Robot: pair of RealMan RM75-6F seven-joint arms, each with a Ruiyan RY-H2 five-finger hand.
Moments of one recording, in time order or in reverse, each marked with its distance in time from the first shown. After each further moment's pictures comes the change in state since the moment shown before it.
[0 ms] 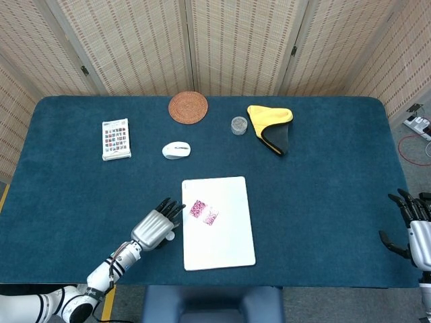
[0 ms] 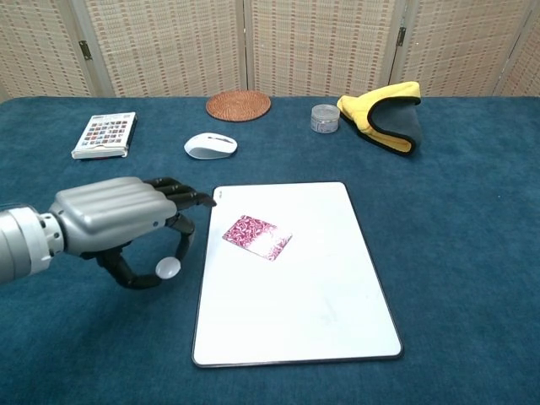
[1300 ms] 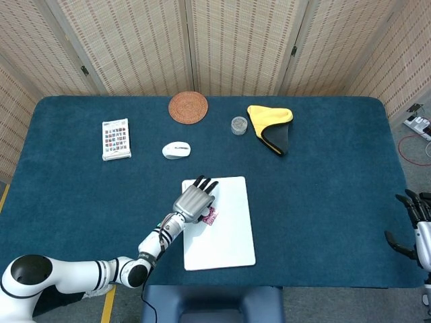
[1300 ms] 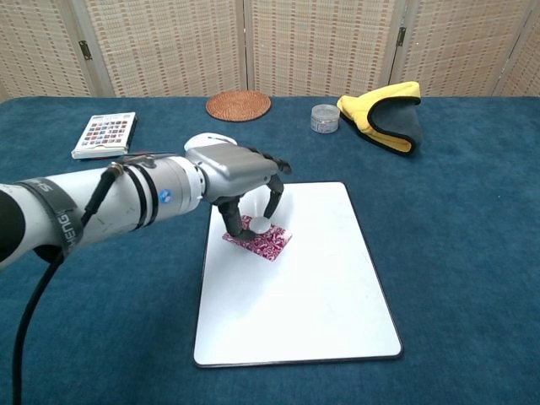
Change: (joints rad) left arm -0.338 -0.236 -0.184 0.209 -0.493 -0.135 0.215; right arm -0.011 0.002 0.005 0.021 0.015 0.004 0.027
